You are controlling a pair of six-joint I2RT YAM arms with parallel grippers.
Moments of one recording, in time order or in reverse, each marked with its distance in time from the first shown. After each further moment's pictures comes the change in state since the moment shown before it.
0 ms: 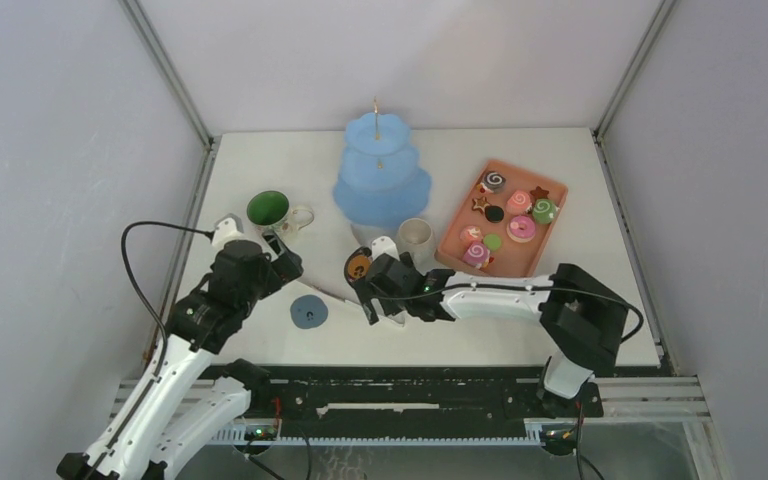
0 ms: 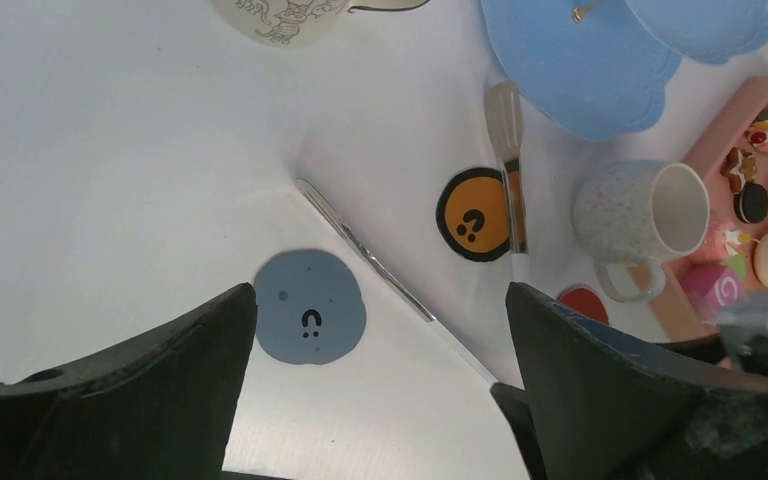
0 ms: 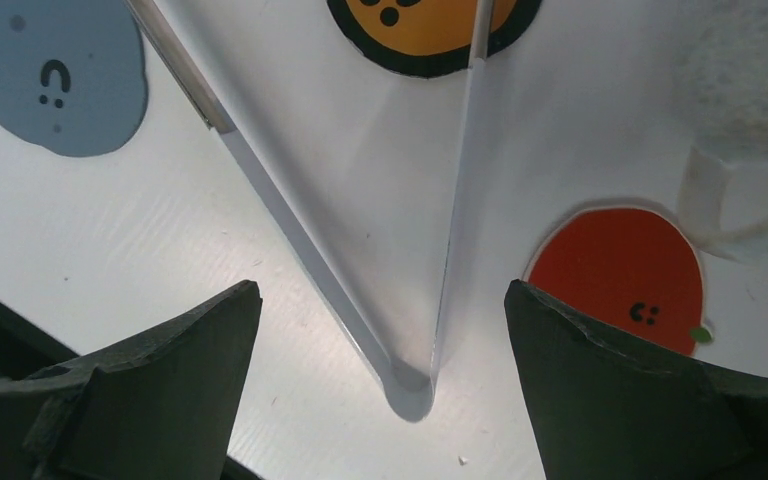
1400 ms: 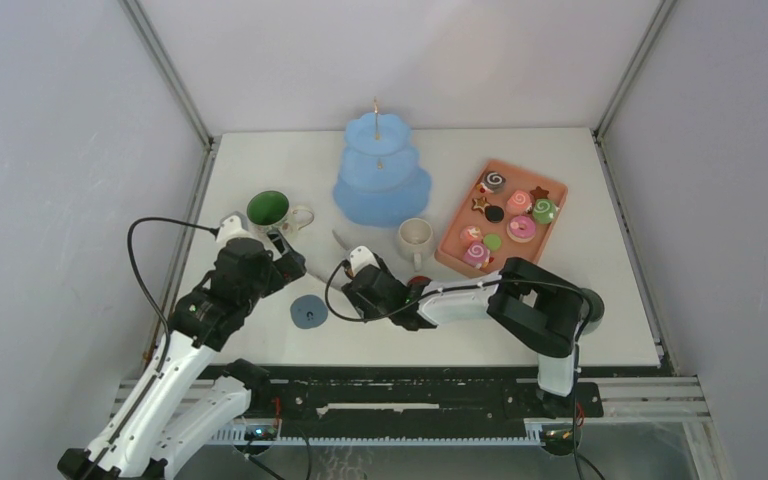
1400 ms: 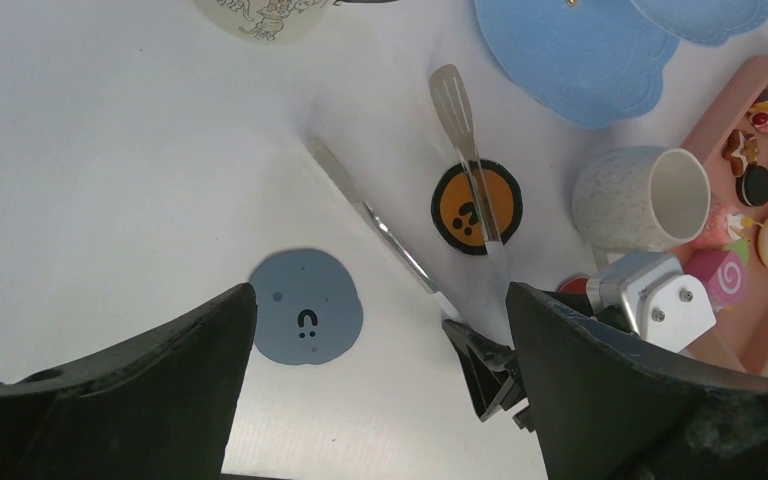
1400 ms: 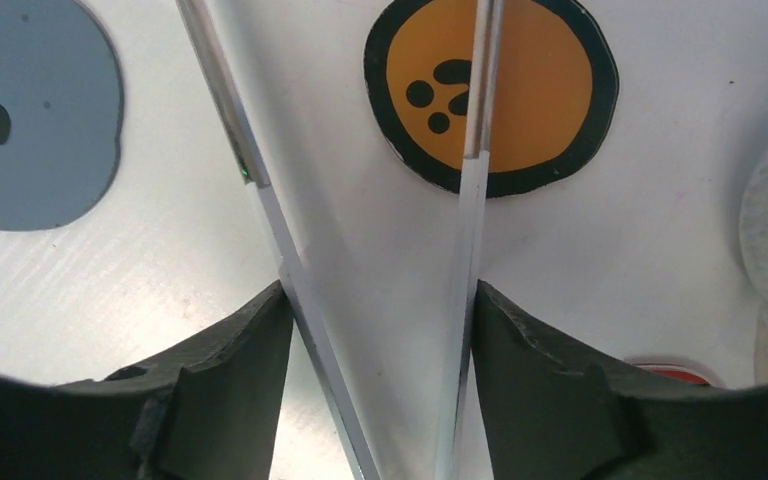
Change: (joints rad) left arm 0.000 0.017 0.000 0.026 0.035 0.031; right arm 0.029 0.238 -0.002 0.344 0.073 -0.212
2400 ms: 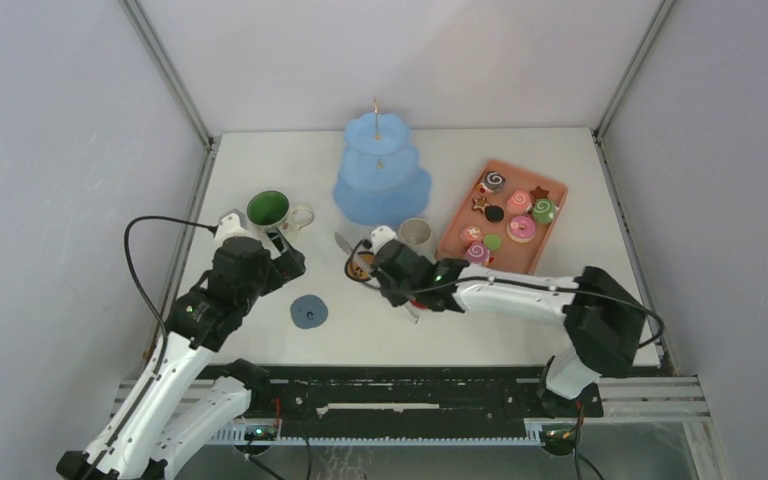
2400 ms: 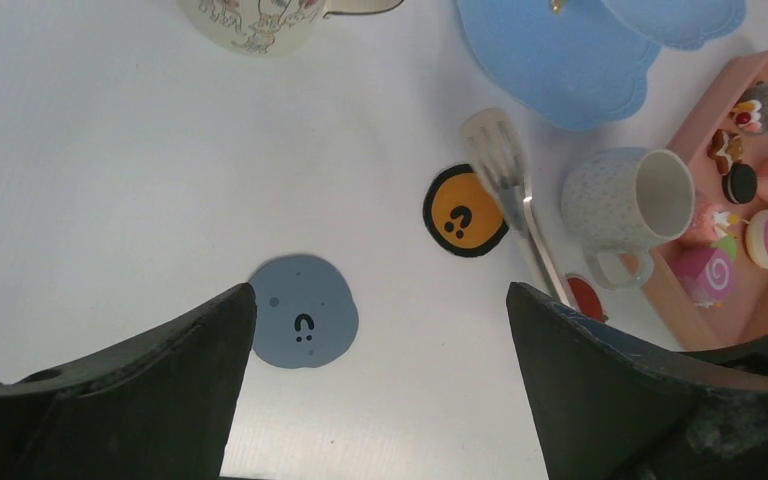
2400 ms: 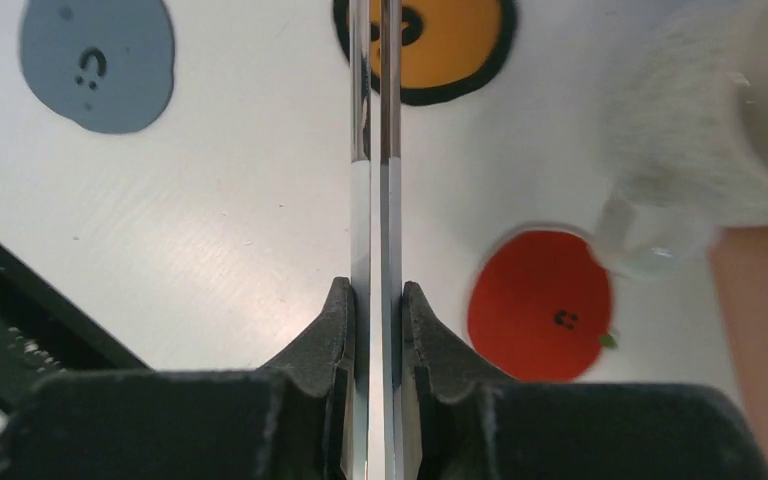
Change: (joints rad) left arm 0.001 -0.007 0.010 0.000 0.008 0.013; right arm -0.056 -0.258 0.019 -0.343 -0.095 0.031
